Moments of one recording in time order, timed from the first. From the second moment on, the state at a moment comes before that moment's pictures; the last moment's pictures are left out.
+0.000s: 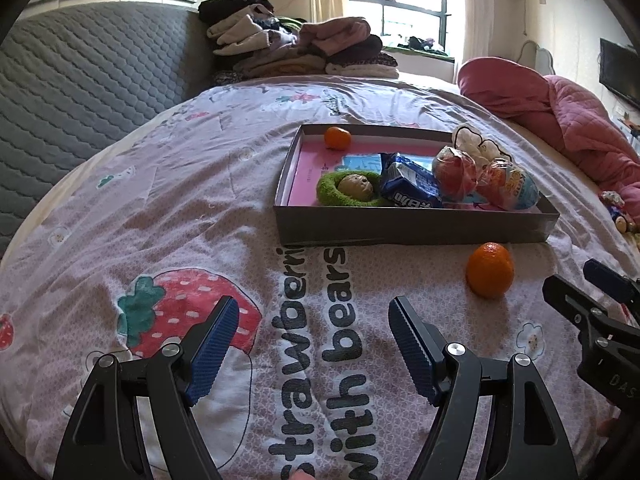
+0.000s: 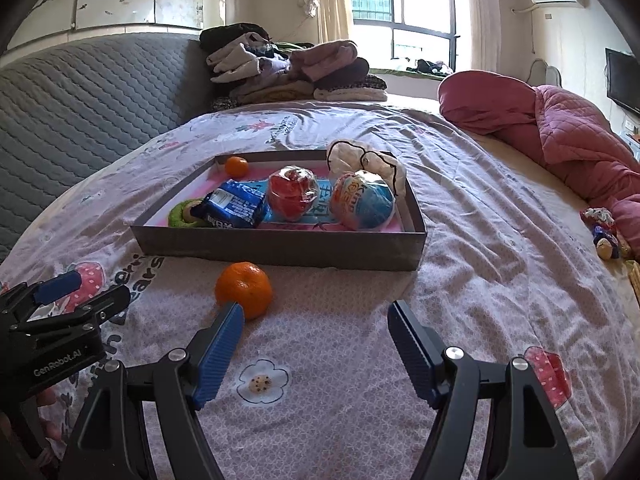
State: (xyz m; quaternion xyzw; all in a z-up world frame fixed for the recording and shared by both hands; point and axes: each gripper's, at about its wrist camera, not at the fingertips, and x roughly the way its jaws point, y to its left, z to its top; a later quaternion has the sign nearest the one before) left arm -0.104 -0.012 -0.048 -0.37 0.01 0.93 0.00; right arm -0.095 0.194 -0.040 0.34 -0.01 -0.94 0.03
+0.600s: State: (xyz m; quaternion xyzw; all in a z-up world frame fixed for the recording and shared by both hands) left arm -0.106 -0.004 -0.051 -0.37 0.01 0.93 0.01; right arm -0.096 0.196 -0.042 0.35 -0.02 -0.94 0.04
